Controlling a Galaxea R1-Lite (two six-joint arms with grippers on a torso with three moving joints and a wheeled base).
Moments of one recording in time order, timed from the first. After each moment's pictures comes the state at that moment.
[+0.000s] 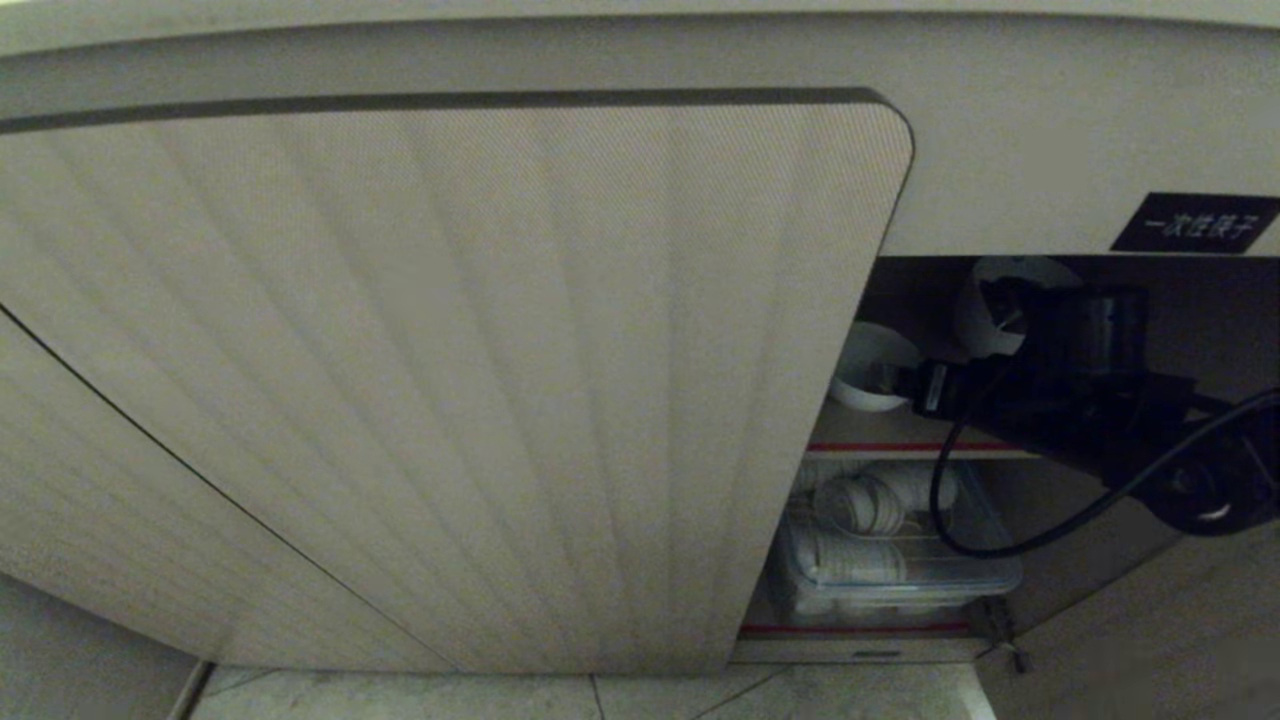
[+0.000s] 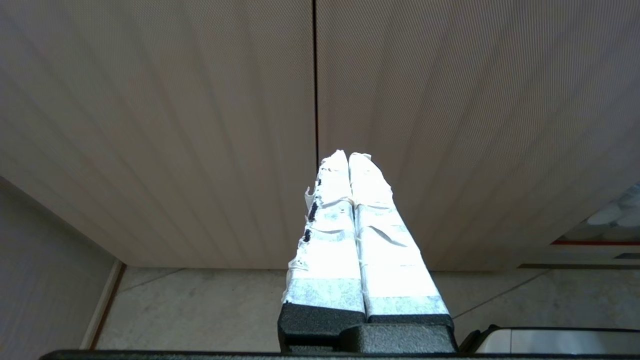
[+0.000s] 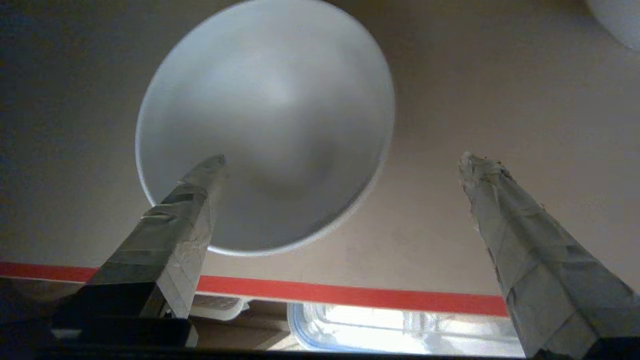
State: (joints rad) left arm 0.00 0.00 0.00 0.00 0.00 -0.02; right arm 0.22 1.83 -0.89 -0.66 -0.05 0.24
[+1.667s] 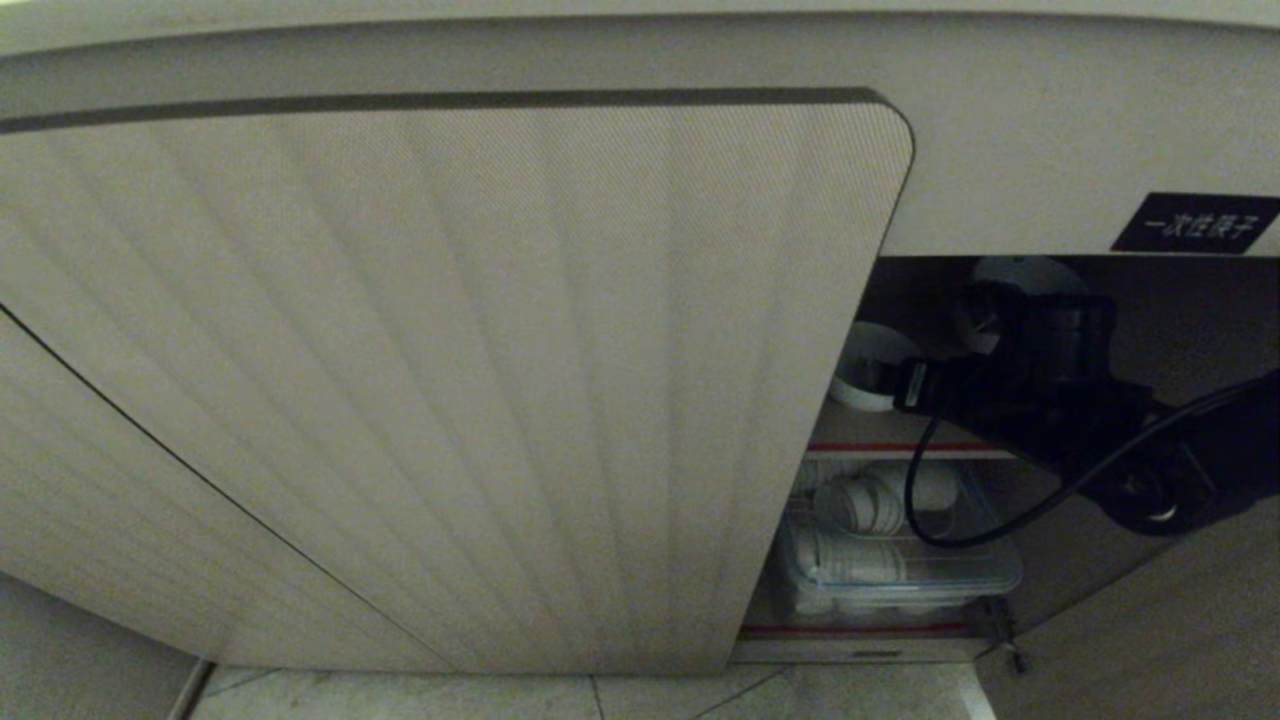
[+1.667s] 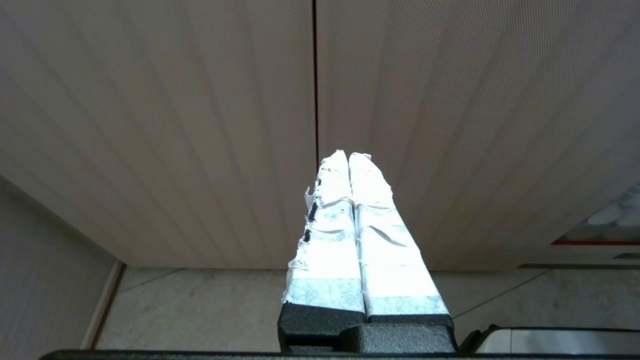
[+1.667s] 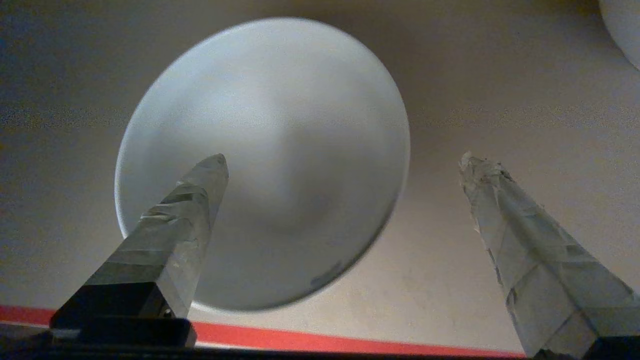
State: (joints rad) left arm 0.00 0.00 0.00 0.00 -0.01 -0.02; right arm 0.22 1.92 -0.91 -0.77 -0.08 0.23
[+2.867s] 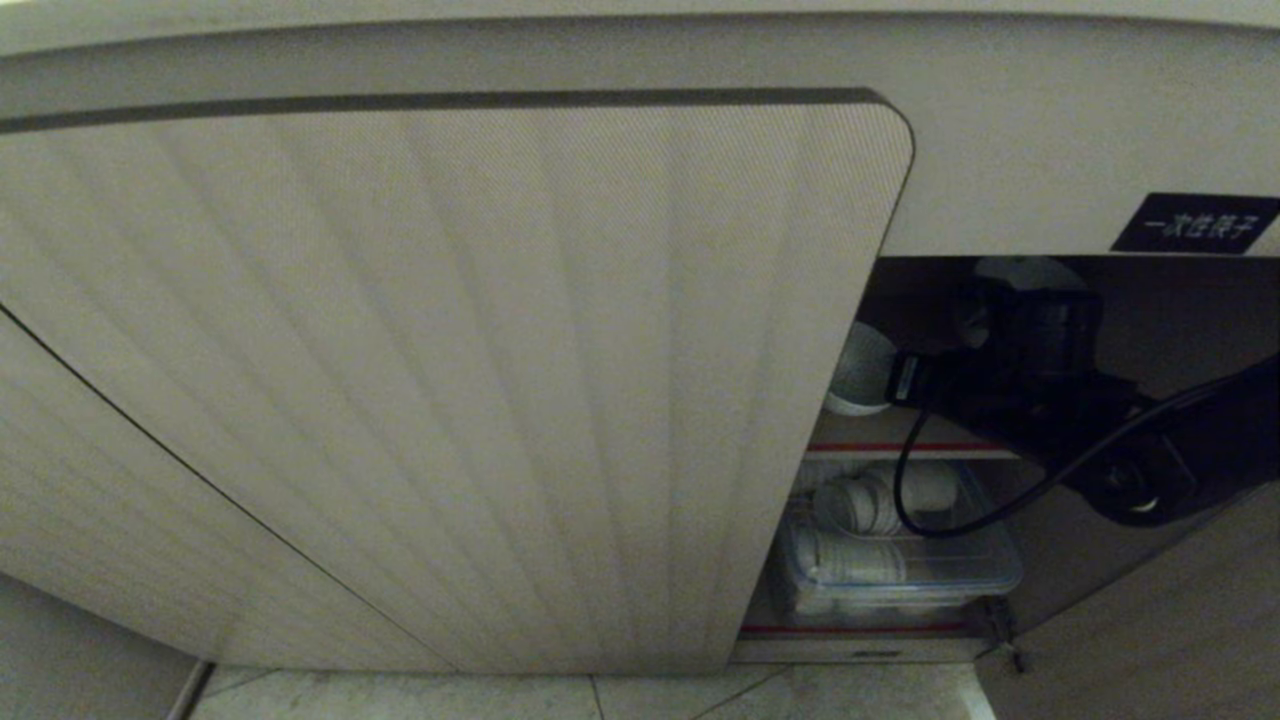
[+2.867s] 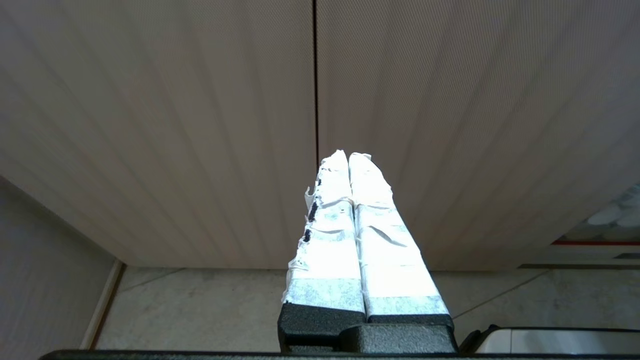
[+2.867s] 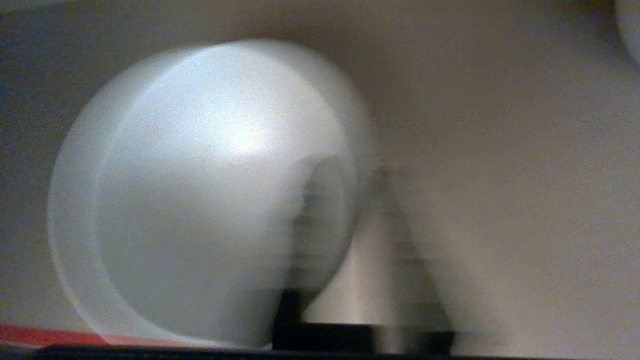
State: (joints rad) left arm 0.00 0.00 0.00 0.00 -0.01 -0.02; right arm 0.23 1.94 -0.95 -0.77 -0.08 0.24
